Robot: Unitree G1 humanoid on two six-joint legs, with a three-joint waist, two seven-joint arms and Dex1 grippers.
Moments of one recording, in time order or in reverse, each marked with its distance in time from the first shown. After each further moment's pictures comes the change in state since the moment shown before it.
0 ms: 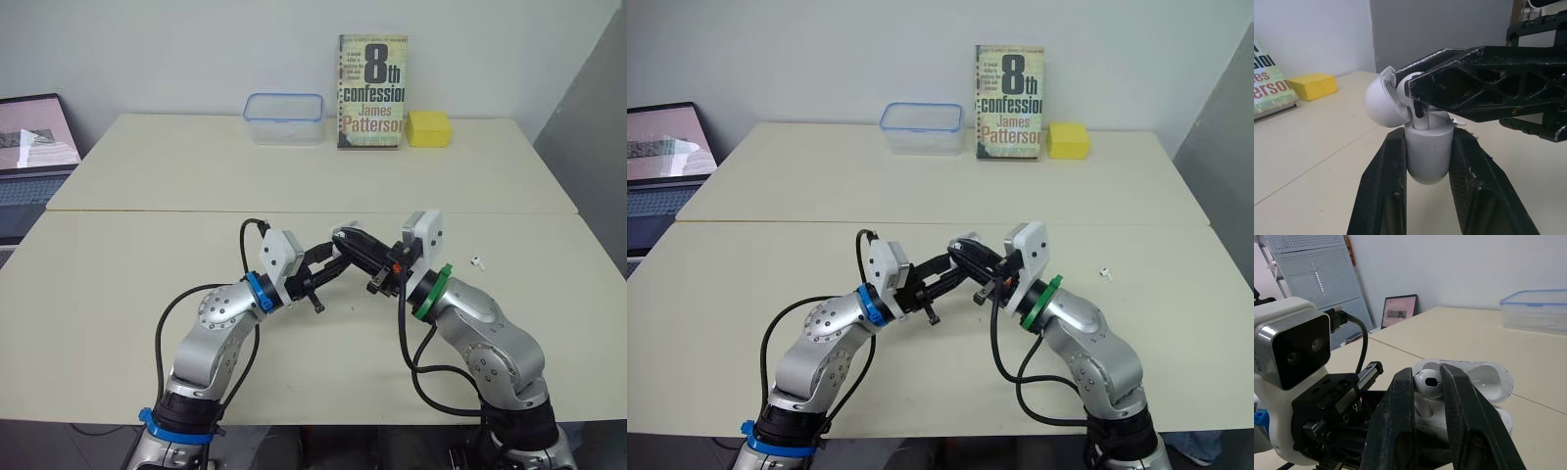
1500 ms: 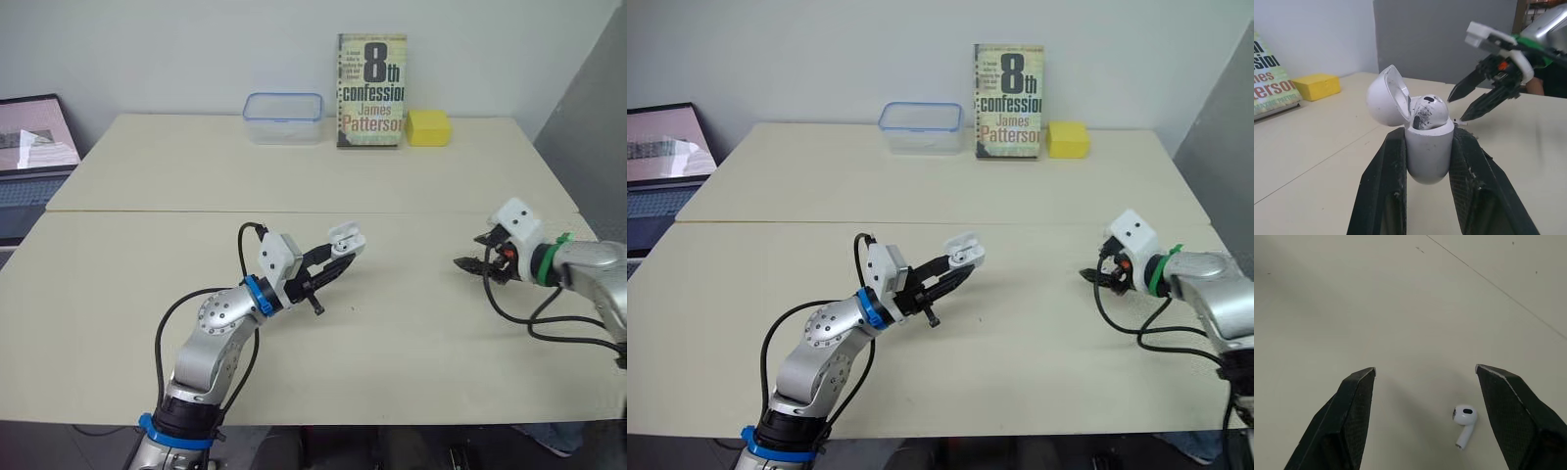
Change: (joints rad) left arm 0.025 -0.006 -0.006 -0.002 0.004 -0.040 0.012; right arm -0.202 -0.687 -0.043 0.546 -0.168 0.111 0.292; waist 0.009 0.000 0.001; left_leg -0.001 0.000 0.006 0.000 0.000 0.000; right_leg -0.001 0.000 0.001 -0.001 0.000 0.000
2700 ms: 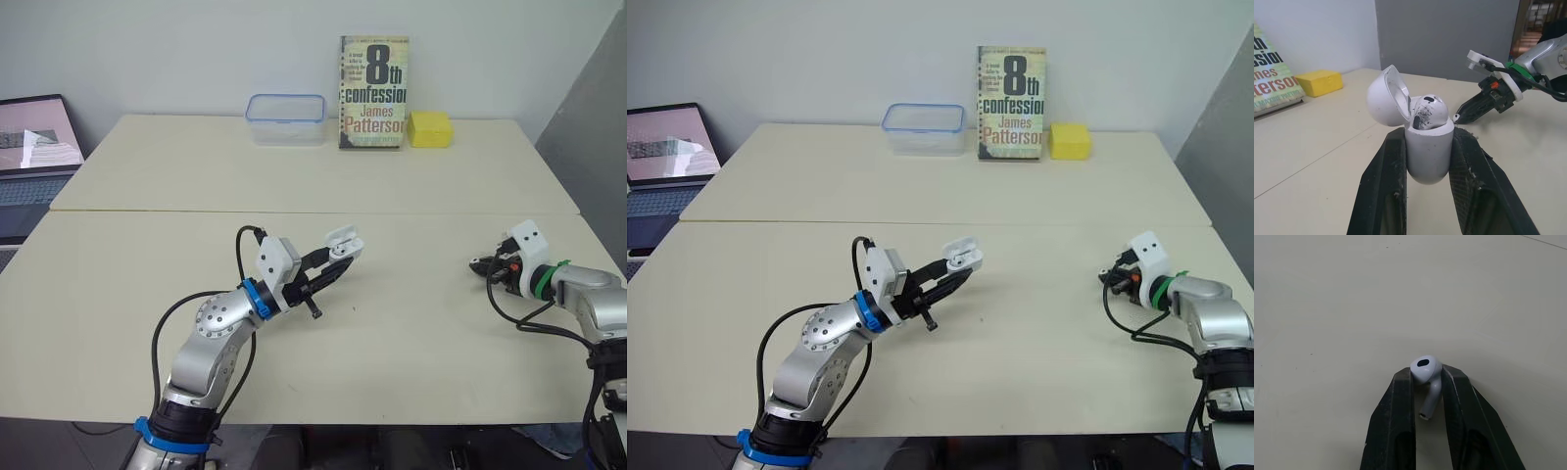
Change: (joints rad) left arm 0.019 0.025 0.001 -0.011 0.000 -0.001 0.004; right arm 0.042 0.132 -0.141 0.289 -0.086 -0.149 0.066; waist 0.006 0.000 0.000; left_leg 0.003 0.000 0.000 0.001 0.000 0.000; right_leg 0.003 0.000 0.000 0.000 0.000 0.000
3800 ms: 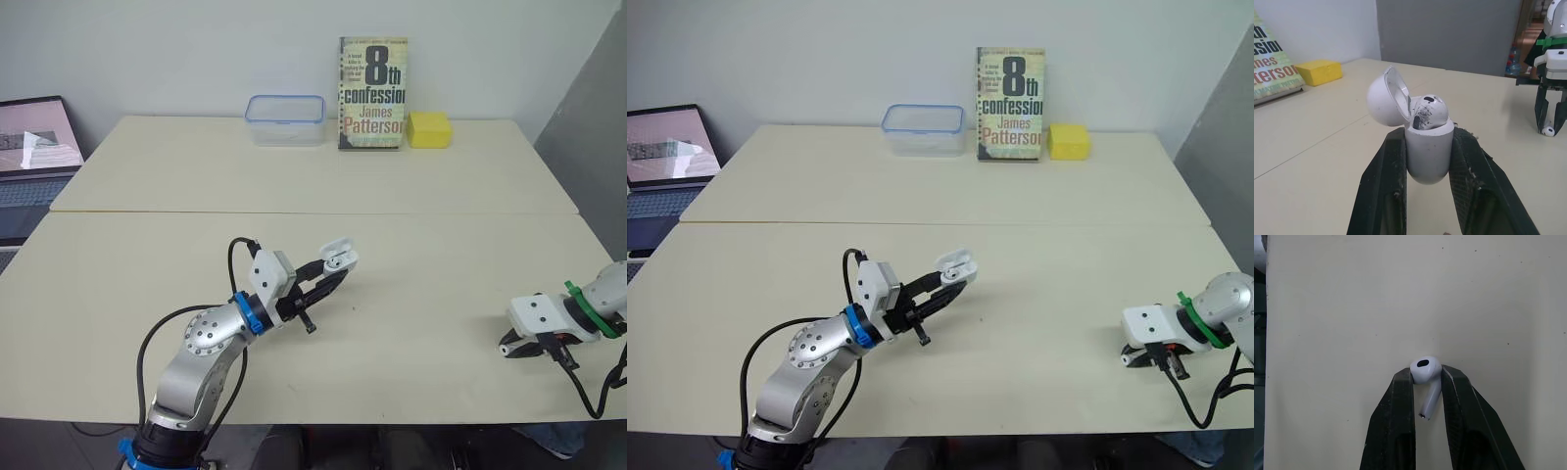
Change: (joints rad) left arm 0.097 0.033 0.007 -0.121 -0.003 0.048 0.023; right arm 0.140 -0.413 0.276 -0.186 -0.224 -0.612 0.721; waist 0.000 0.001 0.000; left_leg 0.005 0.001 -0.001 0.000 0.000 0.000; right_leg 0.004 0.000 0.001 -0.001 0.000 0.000
